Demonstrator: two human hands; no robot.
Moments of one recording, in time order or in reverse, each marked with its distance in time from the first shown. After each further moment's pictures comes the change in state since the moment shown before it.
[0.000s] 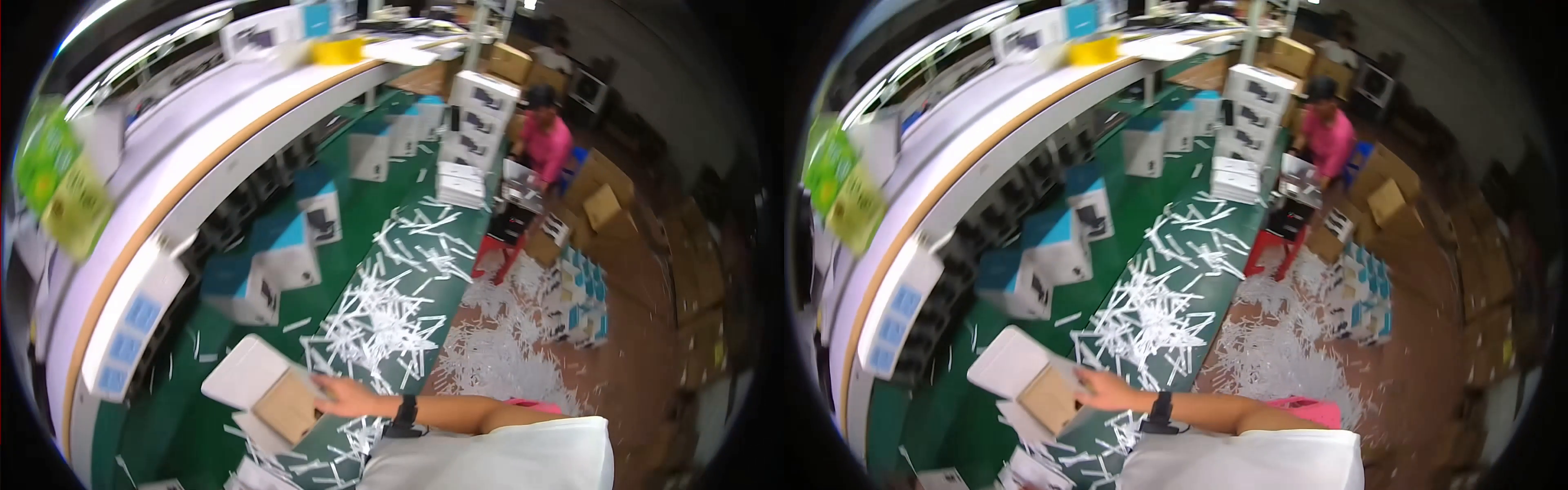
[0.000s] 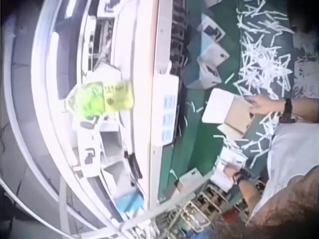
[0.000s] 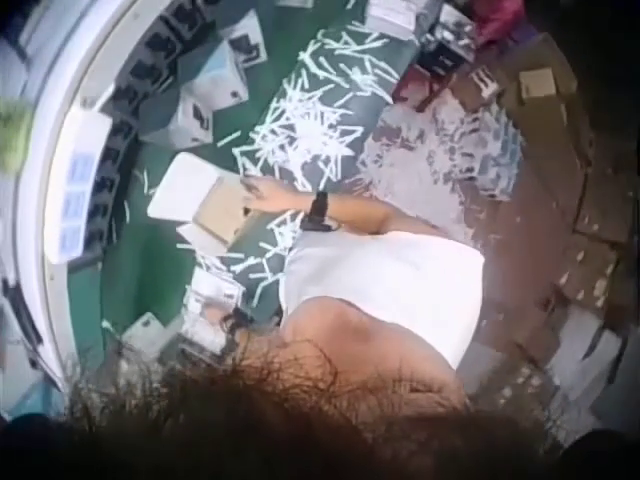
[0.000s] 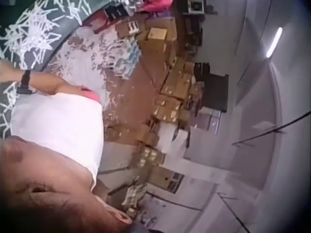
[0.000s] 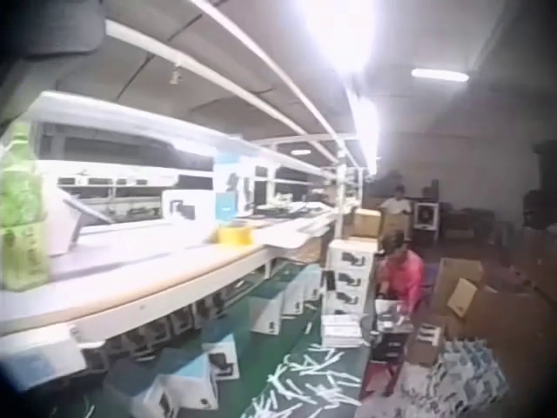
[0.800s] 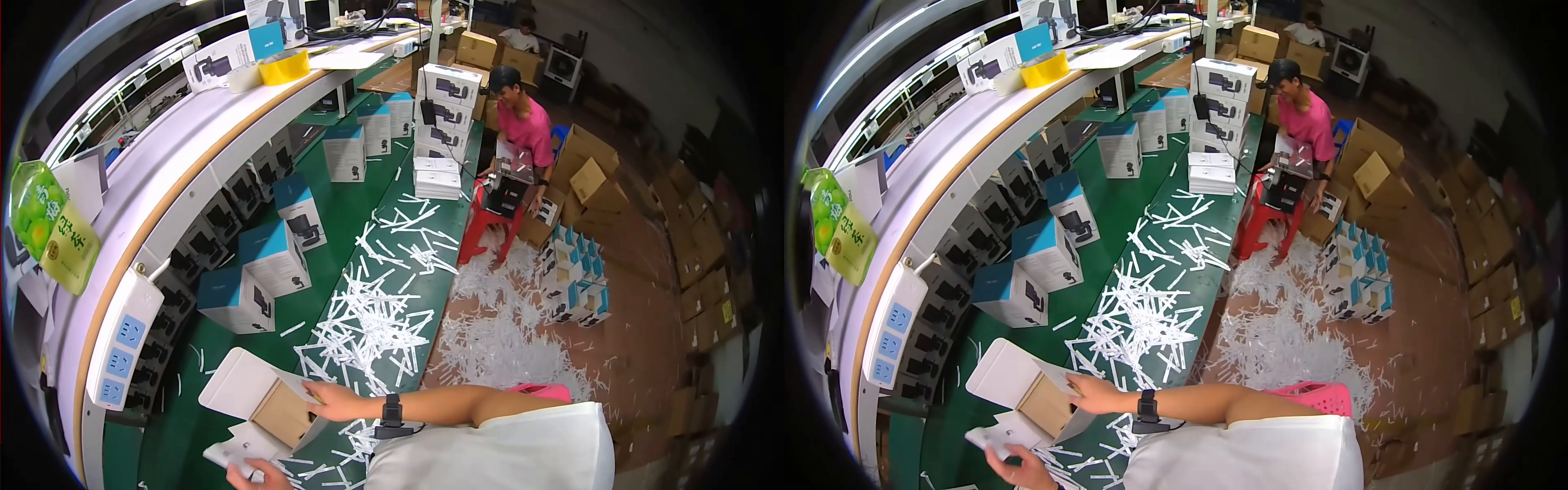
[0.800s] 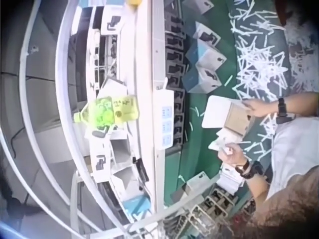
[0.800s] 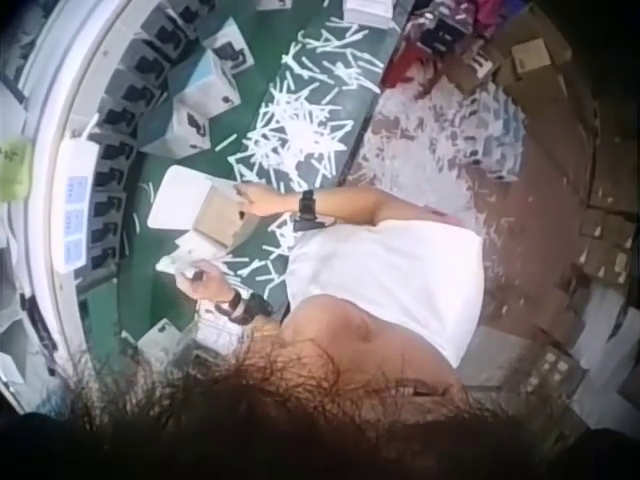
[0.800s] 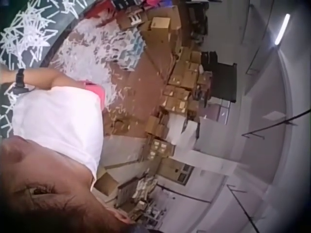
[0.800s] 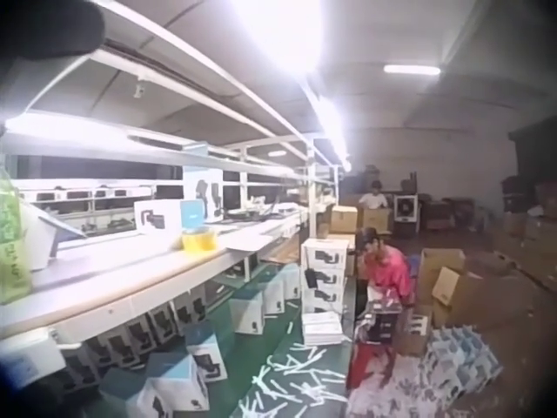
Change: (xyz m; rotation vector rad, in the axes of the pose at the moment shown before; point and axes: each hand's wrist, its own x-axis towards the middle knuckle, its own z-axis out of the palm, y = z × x) left_hand -0.060 -0.033 -0.027 -0.592 1.083 0.349; right_hand -0.003 -0.017 -0.003 0.041 0.049 0.093
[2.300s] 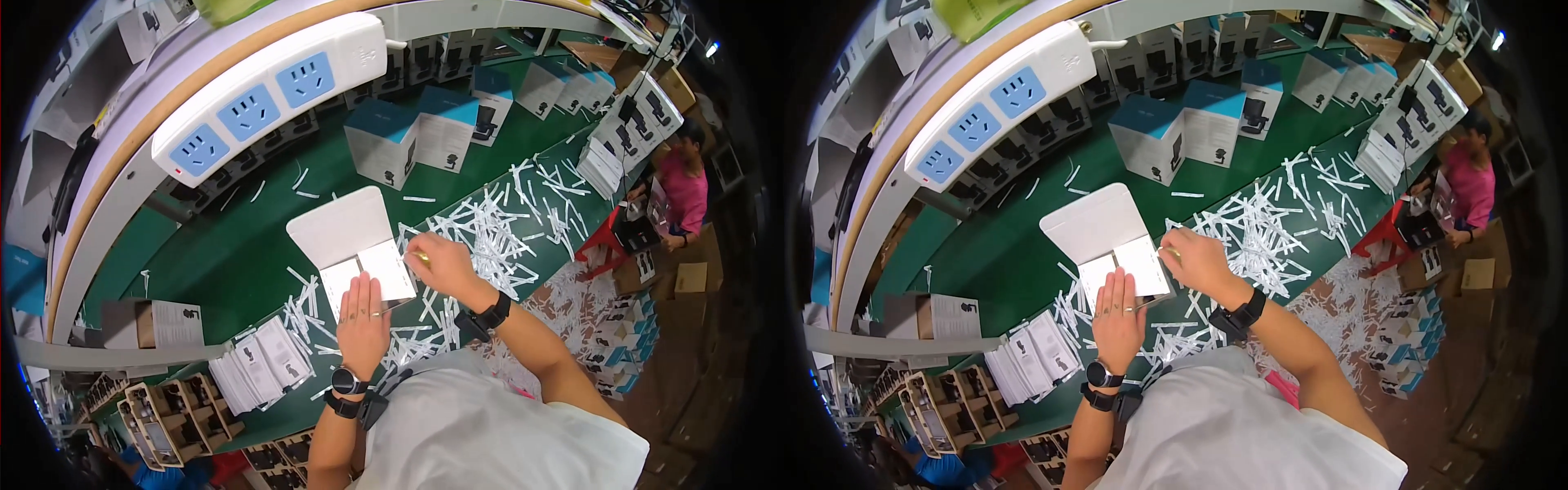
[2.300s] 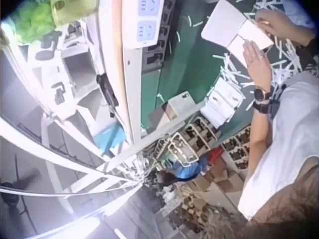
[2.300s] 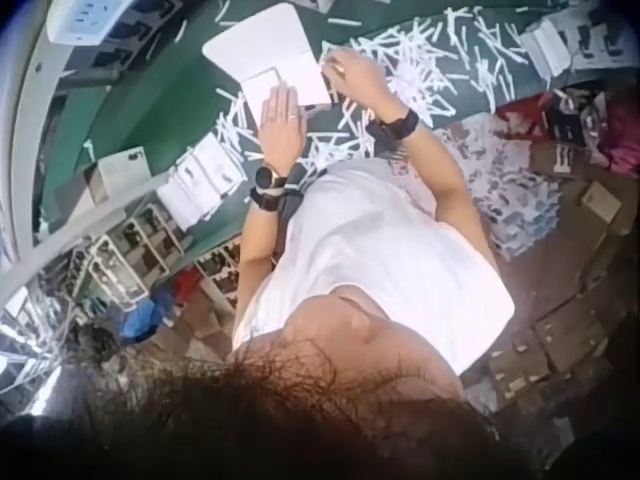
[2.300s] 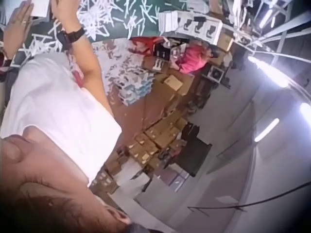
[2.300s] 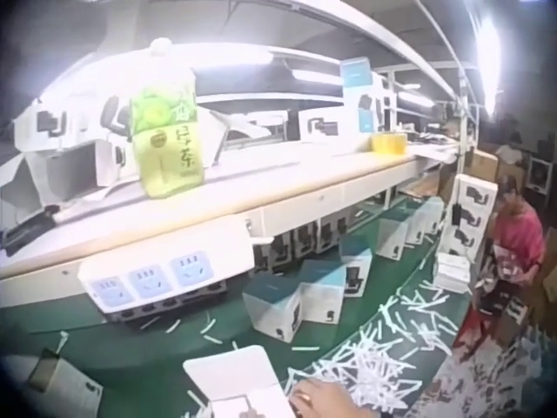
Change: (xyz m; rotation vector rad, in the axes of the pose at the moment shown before) left_hand -0.044 0.052 0.047 -0.128 -0.752 -0.019; right_hand 0.043 -0.037 -0.065 -0.423 0.136 -0.473
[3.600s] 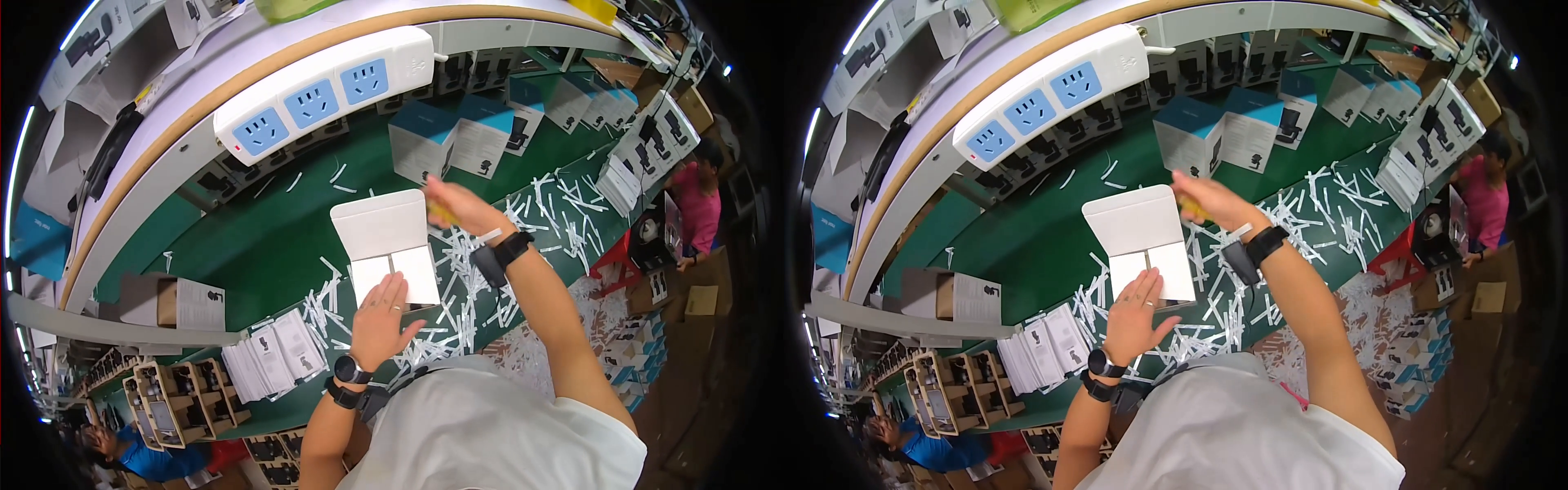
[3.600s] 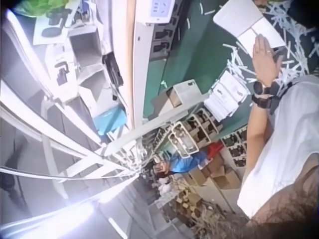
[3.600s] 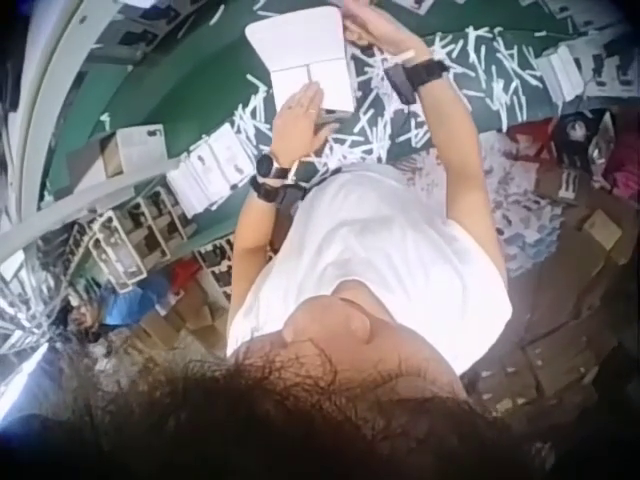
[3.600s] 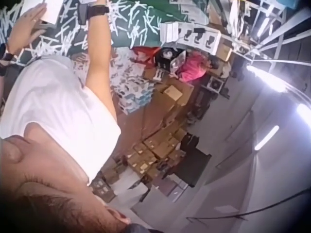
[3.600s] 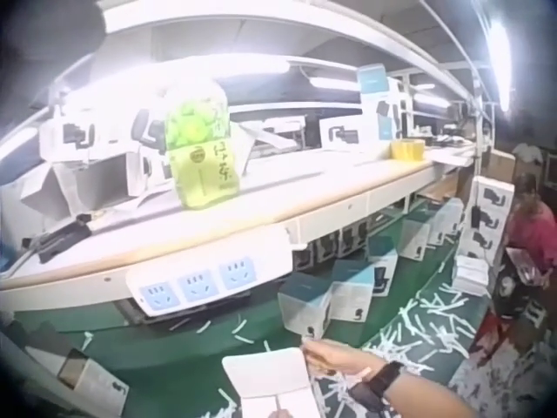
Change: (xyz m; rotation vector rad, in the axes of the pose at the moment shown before) left_hand 0.011 -0.009 -0.032 -0.149 -0.113 0.125; right_hand 0.107 0.017 -0.030 1.085 -0.559 0.517
